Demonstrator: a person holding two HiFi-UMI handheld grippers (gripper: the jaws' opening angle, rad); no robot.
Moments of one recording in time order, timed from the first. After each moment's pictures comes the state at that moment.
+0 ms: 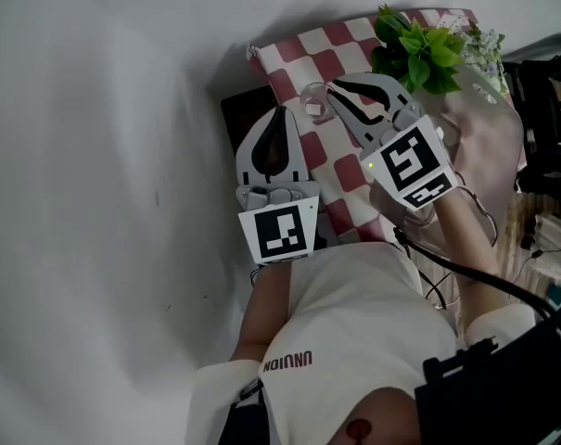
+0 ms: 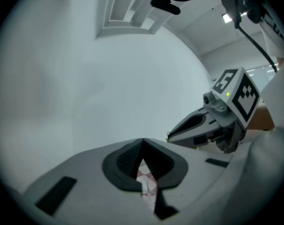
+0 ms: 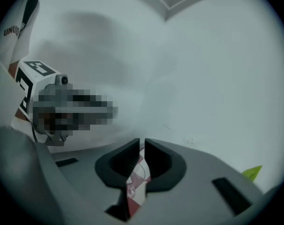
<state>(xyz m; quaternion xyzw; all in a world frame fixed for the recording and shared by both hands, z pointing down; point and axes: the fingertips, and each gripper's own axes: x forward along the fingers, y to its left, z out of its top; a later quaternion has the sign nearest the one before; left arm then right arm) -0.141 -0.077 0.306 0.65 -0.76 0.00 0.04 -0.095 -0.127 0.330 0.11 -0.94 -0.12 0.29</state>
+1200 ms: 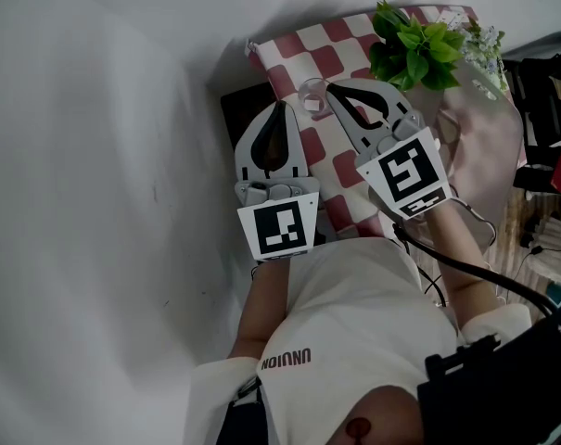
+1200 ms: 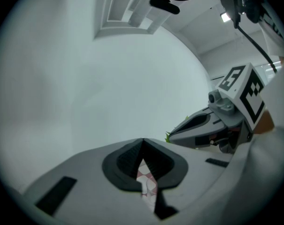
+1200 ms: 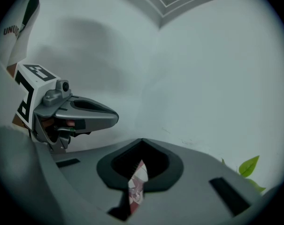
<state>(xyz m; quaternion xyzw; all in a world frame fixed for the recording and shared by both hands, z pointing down) -0.138 -0.078 0.304 0.65 -0.76 0.00 0.03 -0.093 -0.117 0.324 0.14 -0.95 -0.10 0.25</state>
